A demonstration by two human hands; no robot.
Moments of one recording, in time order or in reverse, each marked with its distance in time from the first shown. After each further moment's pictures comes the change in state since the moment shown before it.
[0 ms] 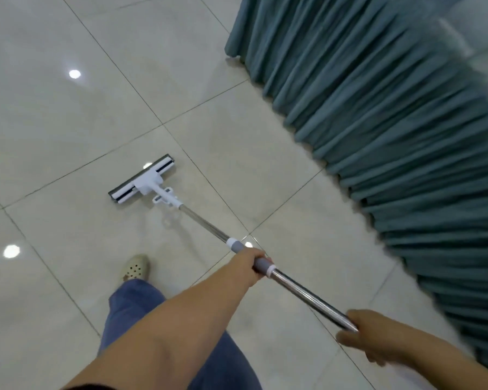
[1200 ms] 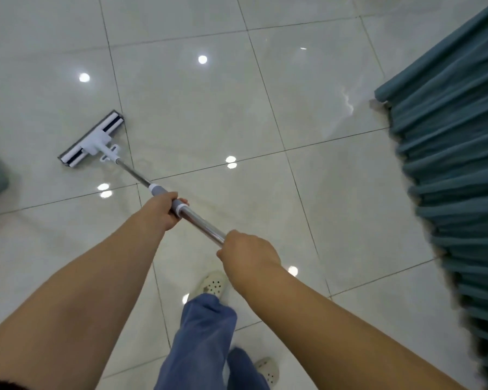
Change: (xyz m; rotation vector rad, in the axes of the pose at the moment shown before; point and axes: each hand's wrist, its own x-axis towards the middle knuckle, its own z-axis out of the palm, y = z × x) left_hand -0.099 0.412 -0.353 -0.463 0.373 0.472; right_hand 0.064 -0.561 0.094 -0.696 0.228 -0.616
